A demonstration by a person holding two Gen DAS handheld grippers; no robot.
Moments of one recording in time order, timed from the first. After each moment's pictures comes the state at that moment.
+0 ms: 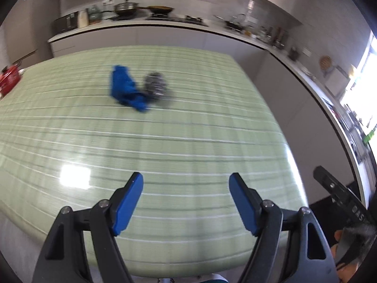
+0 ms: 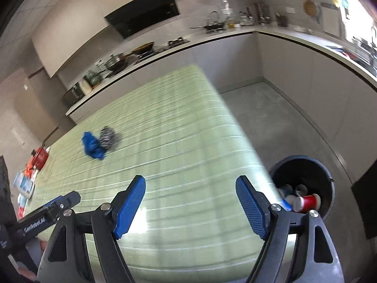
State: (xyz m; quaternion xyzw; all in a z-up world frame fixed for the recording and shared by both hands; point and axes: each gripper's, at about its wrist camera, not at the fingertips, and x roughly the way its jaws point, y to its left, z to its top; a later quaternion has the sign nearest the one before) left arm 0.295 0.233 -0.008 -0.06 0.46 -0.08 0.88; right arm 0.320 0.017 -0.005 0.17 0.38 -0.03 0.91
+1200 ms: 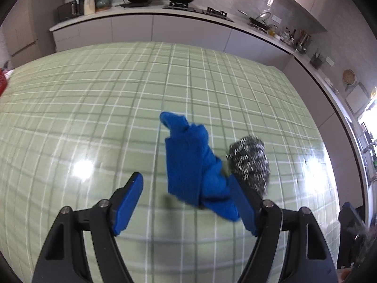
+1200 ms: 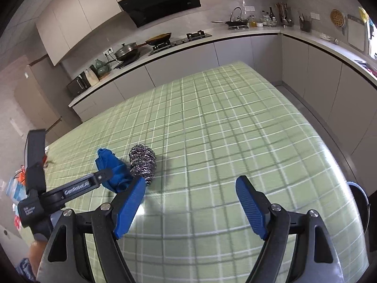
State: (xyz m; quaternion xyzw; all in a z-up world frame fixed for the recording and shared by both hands) left arm 0.510 0.332 -0.054 -0.06 0.49 -0.08 0.86; right arm 0.490 0.155 -0.019 0.15 0.39 -0.01 0.91
